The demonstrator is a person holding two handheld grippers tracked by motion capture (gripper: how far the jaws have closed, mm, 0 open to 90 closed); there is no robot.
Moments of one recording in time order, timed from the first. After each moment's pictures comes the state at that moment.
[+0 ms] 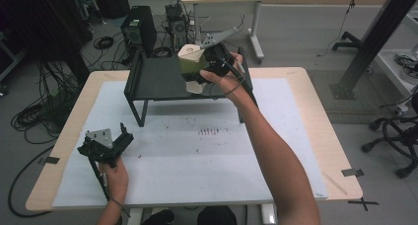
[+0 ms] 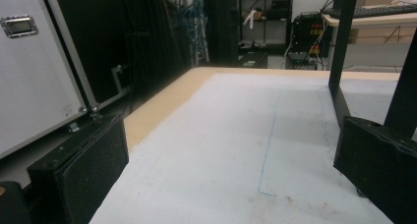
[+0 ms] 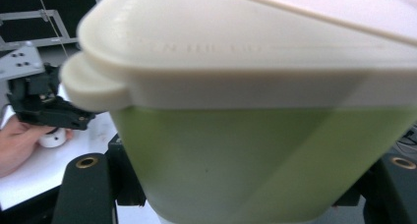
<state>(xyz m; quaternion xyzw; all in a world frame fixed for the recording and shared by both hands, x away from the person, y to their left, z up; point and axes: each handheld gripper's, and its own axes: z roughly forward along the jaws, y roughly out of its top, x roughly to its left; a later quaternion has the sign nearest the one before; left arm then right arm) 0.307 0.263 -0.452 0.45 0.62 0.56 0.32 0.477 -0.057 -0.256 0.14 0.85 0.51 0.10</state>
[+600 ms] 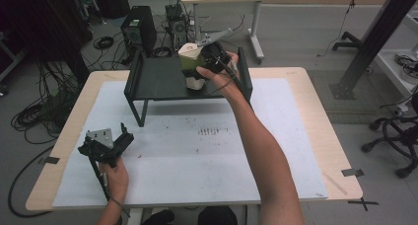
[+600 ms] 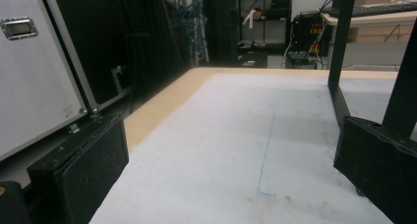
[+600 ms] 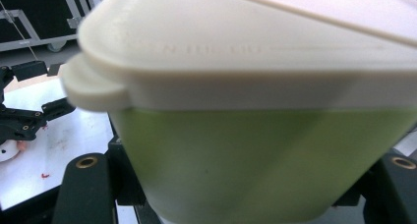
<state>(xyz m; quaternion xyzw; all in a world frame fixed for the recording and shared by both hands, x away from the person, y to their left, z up) 0.307 0.262 -0.452 0.45 0.62 0.56 0.32 0.507 -0.048 -0.277 0.18 0.84 0.49 0.11</state>
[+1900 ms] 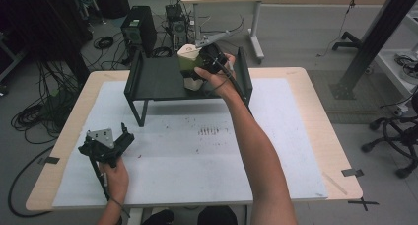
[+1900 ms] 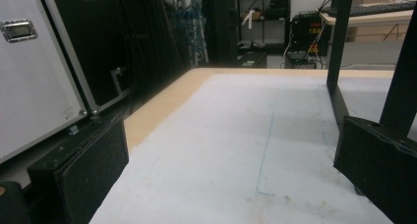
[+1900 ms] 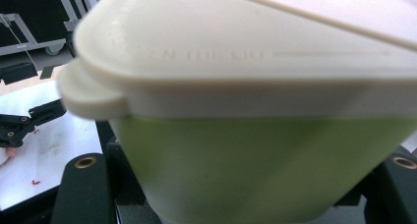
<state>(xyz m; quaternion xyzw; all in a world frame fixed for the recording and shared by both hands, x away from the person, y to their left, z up) 0.308 0.261 -0.452 0.45 0.62 0.56 0.32 0.514 -0.043 -0.286 0.19 0.84 0.49 0.11</state>
